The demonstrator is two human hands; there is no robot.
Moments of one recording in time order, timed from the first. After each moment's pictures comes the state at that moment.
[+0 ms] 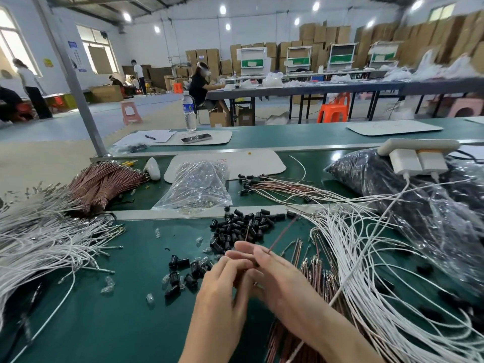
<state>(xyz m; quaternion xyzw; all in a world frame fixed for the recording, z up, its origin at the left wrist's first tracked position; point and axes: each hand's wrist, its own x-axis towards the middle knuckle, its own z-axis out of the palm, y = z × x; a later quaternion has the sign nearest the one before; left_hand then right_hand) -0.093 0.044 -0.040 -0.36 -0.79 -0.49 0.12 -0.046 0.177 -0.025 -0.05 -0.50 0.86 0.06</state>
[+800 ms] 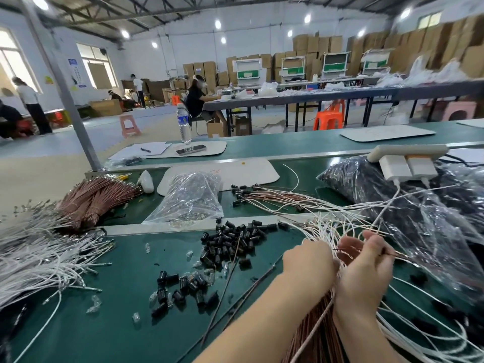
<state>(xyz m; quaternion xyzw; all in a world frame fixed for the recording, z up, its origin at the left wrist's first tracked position) -0.082 0.229 0.006 -0.43 -0.89 -0.15 -0.11 -0.026 0.258 -0.017 -0.32 -0.39 0.61 0.61</state>
